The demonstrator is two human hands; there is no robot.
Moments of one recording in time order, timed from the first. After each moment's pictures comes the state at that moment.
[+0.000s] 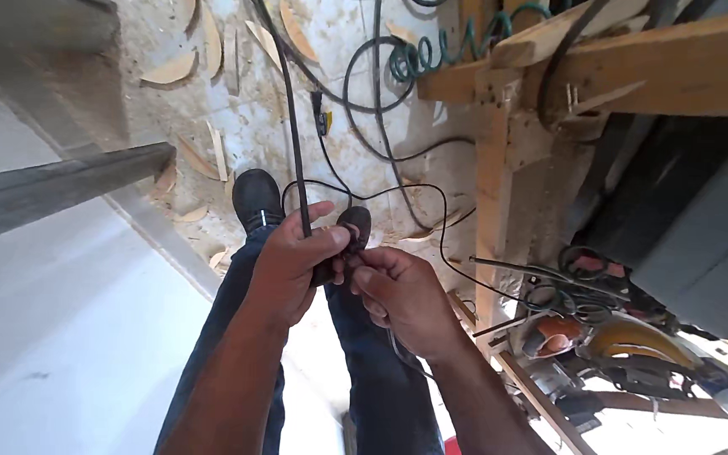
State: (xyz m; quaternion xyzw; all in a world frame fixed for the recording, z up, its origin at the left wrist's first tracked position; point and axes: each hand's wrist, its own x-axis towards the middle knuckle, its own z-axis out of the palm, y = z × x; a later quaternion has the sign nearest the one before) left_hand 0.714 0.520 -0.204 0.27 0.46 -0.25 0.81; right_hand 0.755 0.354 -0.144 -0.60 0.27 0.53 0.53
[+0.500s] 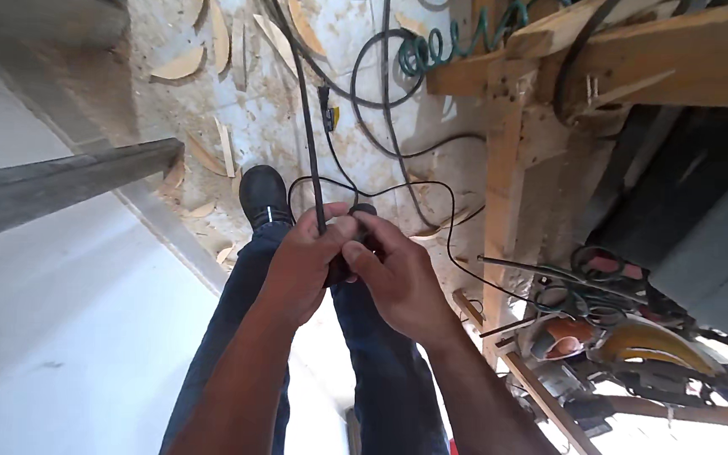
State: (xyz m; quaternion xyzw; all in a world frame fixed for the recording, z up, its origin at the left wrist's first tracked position) left_hand 0.713 0.513 -0.205 0.30 0.46 -0.29 0.78; right_hand 0.759 0.364 -0.160 -0.77 0.09 0.47 0.41
